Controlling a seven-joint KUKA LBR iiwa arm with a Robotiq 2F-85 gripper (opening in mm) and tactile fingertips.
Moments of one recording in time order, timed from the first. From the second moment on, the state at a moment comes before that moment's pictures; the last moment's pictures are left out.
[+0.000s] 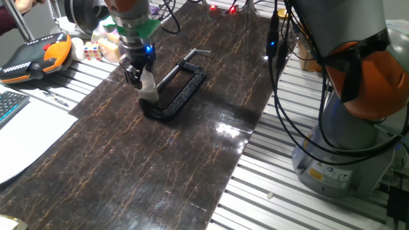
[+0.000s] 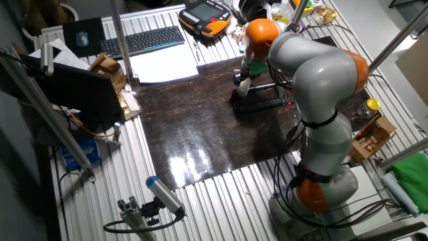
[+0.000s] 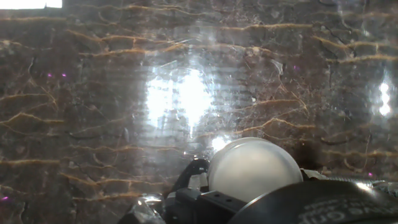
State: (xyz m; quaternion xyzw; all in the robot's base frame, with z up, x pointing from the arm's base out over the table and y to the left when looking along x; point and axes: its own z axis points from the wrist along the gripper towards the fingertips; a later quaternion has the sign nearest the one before) arm 0.625 0.001 0.101 -0.04 1.00 -0.02 0.05
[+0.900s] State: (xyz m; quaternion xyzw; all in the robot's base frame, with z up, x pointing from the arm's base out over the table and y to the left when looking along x) arm 0.627 0.002 0.096 -0.12 0.99 -0.02 0.04
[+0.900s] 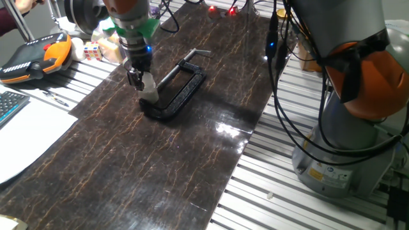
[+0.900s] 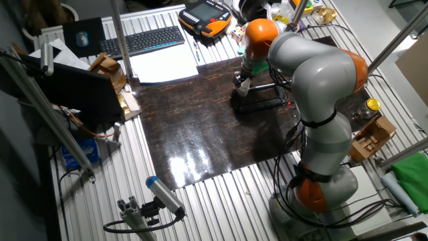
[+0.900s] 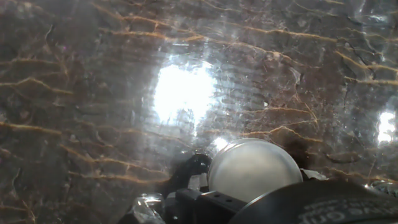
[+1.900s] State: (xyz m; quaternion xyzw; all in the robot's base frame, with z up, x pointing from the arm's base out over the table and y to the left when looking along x) arm 0.629 0.005 0.097 -0.22 0.97 -0.03 0.06
